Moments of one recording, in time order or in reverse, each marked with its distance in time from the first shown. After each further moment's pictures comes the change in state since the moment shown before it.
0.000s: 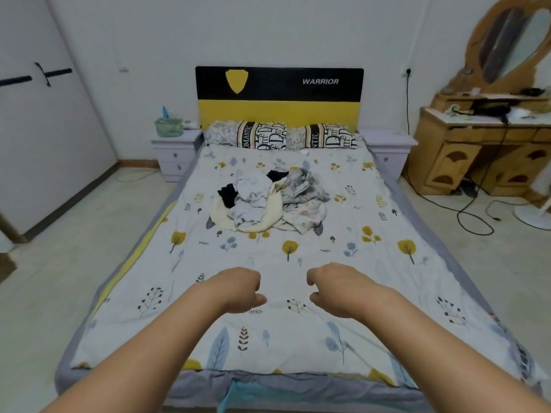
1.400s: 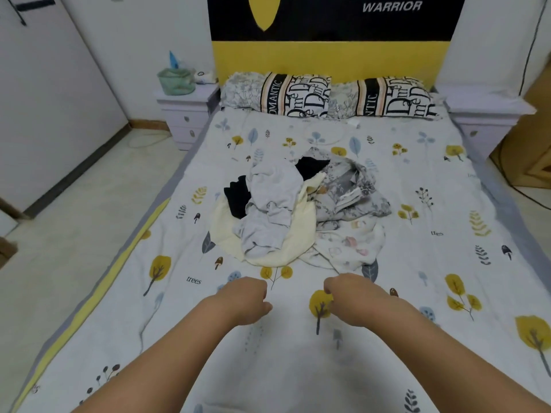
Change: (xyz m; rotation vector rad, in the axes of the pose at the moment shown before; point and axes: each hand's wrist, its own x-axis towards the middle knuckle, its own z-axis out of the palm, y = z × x) left_hand 0.399 -0.115 -0.067 -0.138 -0.156 -0.144; right_hand 0.443 0.112 -0.023 0.036 -0.225 -0.070
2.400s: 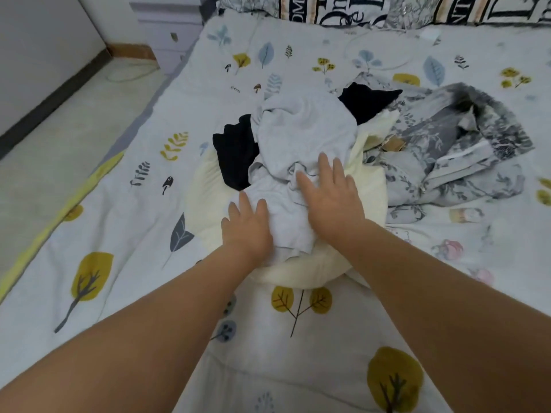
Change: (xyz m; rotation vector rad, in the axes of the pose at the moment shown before) left_hand 0.351 -0.114 0.042 -0.035 0.393 -0.261; right_hand 0.388 -0.008 0.032 -0.105 0.610 -0.075
